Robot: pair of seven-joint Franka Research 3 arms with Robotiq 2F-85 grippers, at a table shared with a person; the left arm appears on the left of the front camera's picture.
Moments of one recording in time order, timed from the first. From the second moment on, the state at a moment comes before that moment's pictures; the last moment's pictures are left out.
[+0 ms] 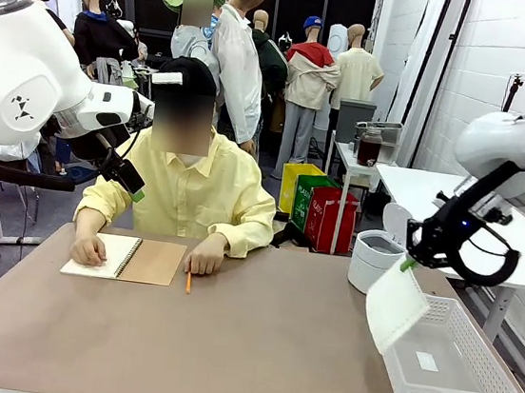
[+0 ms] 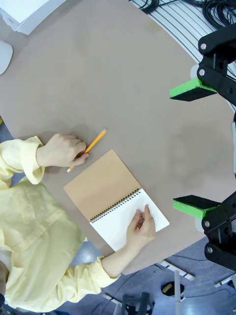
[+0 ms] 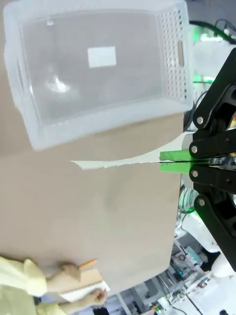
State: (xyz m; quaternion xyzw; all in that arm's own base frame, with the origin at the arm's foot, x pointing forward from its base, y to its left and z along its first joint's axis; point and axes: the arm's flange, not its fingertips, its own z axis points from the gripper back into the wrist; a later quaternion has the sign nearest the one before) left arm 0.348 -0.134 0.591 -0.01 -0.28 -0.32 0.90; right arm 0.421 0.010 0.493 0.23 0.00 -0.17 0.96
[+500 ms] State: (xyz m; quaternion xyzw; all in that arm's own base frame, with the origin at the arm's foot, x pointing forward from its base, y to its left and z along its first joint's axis) left arm 0.348 -0.134 0.591 -0.01 -0.28 -0.32 0.90; right arm 0.416 -0.044 0.456 0.17 -0.01 -0.16 0.97
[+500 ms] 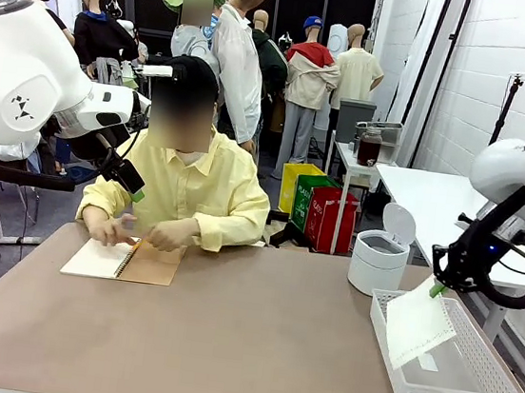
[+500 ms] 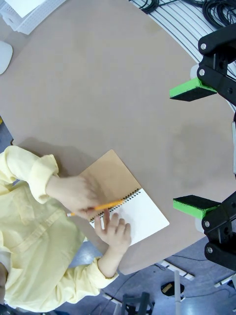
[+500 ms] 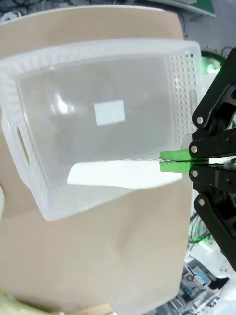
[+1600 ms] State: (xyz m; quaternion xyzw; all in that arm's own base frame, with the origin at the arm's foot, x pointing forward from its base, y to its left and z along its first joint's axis) left arm 0.348 -0.134 0.591 -0.01 -0.28 -0.32 0.90; right arm 0.479 -0.050 0.406 0.05 -0.03 -0.13 0.99
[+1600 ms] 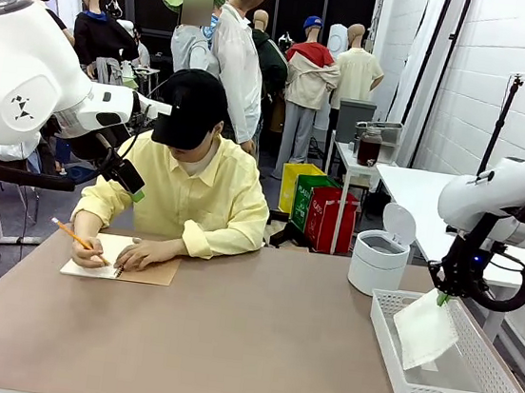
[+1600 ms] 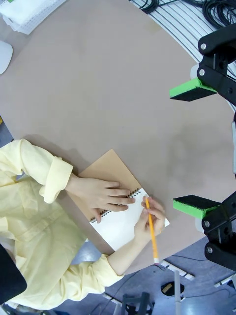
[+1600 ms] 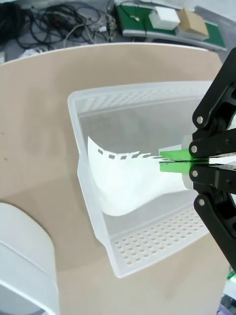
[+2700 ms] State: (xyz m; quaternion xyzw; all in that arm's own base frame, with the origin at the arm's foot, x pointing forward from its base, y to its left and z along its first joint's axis) left arm 0.348 -0.134 0.591 -0.01 -0.28 -0.32 0.90; right arm 0.473 -0.043 0.378 0.05 0.02 -0.16 0.98
